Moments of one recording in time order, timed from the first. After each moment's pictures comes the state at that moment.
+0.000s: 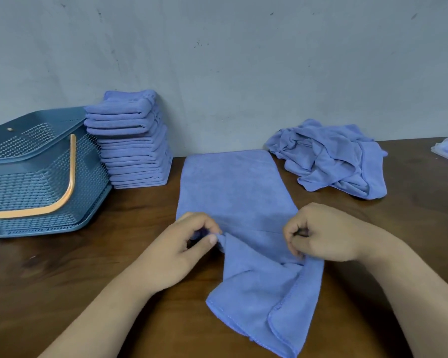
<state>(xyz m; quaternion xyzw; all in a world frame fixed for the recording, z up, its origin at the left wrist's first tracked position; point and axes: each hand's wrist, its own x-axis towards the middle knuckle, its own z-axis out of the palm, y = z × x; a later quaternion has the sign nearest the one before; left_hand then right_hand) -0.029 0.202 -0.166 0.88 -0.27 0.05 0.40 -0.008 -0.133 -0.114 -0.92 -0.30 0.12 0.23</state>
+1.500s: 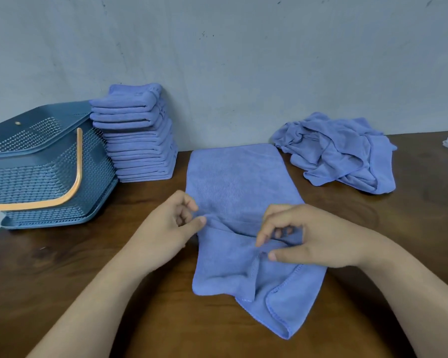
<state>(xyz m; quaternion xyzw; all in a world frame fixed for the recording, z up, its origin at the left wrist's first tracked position) -0.027 0.214 -0.146 0.87 -0.10 0.03 0.48 -0.021 -0.109 -0.123 -0.83 -0.37 0.13 0.40</state>
